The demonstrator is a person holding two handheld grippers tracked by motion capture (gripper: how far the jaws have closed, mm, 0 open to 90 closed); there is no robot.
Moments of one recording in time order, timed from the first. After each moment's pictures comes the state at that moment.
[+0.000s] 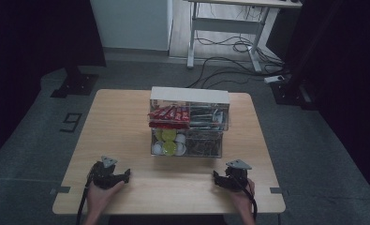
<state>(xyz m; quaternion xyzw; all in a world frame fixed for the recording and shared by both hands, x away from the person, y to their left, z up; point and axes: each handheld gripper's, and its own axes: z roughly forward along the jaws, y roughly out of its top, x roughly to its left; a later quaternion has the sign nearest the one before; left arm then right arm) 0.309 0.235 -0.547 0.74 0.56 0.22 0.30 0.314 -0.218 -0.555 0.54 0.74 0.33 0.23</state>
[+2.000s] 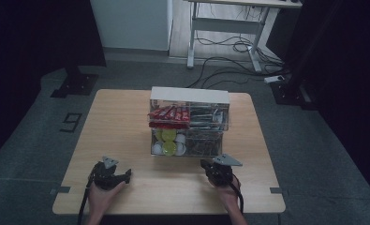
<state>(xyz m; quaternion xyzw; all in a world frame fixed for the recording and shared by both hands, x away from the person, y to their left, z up) 0.307 0.231 -0.547 0.75 0.55 0.22 0.30 0.313 -0.167 -0.519 0.45 0.74 0.47 0.19</state>
